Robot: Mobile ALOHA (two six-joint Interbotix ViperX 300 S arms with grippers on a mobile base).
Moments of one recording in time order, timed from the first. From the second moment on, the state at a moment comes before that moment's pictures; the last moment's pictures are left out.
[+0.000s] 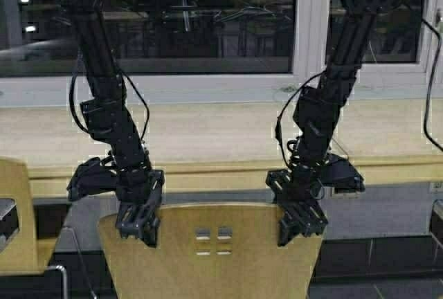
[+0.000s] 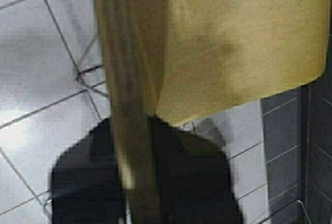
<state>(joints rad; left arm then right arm) -0.41 0.97 0.27 -0.78 -0.19 -0.99 0.37 1.03 0.15 0.68 0.04 0.82</state>
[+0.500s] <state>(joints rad) -0.42 0.96 0.30 -0.78 -0.18 -0.99 0.37 1.02 0.18 0.66 0.03 0.82</state>
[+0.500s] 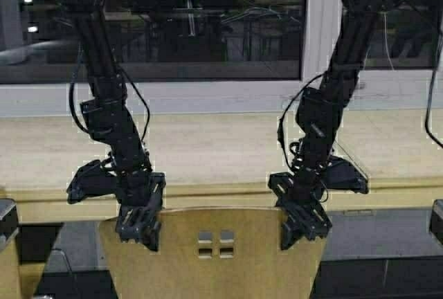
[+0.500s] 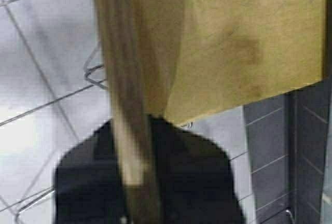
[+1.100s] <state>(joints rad) -0.43 0.95 0.32 -0.78 -0.18 -0.99 0.37 1.01 0.21 0.64 0.03 0.82</state>
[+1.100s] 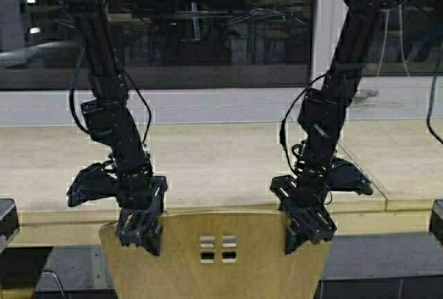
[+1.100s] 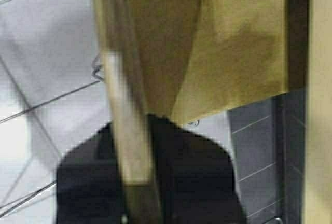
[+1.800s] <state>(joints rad) -0.43 0.95 0.31 -0.78 -0.17 -0.99 0.37 1.01 0.21 0.61 0.02 0.82</state>
